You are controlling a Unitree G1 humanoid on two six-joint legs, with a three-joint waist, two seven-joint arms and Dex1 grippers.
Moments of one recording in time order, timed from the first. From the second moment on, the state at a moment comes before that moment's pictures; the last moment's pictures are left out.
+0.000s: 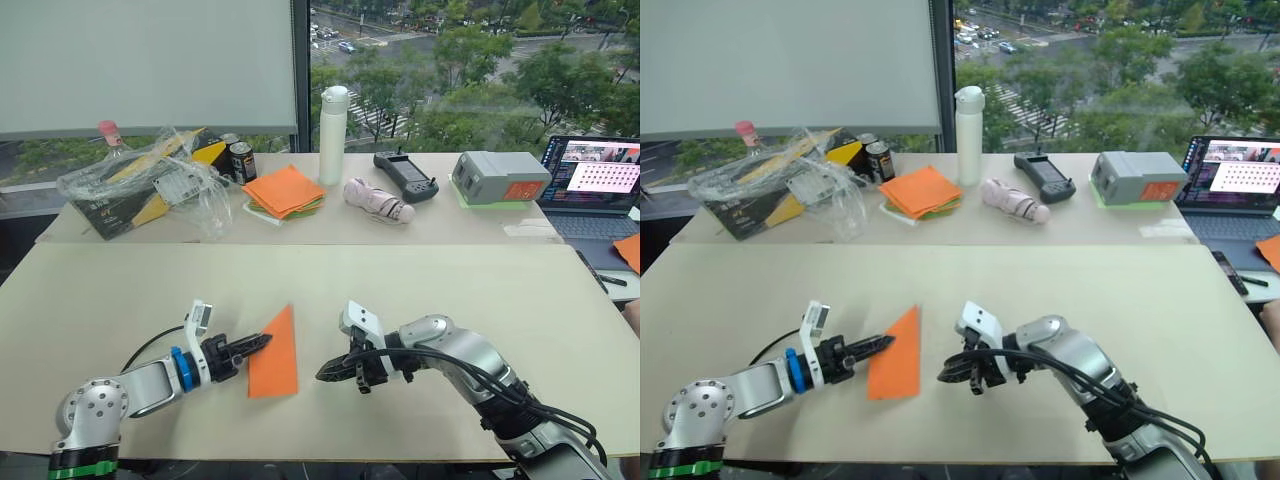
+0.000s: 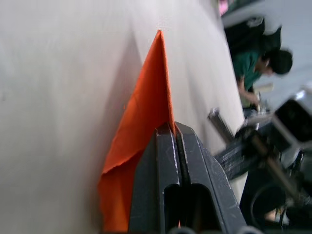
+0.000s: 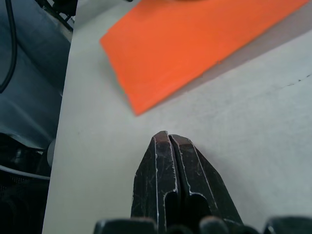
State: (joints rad) left arm -0.13 0.44 0.33 -0.14 -1.29 1.17 -0.27; right arm -0.50 -0.48 0.44 -0.16 0.34 0.83 1.08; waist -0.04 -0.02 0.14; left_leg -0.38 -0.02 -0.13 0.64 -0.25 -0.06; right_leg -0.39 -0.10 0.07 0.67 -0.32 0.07
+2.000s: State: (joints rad) left arm 0.08 0.61 0.37 -0.38 -1.60 0.96 -0.05; right arm -0.47 -0.49 0.32 -0.30 0.41 0.73 1.02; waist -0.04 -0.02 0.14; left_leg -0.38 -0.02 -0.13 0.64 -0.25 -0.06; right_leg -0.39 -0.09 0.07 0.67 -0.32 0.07
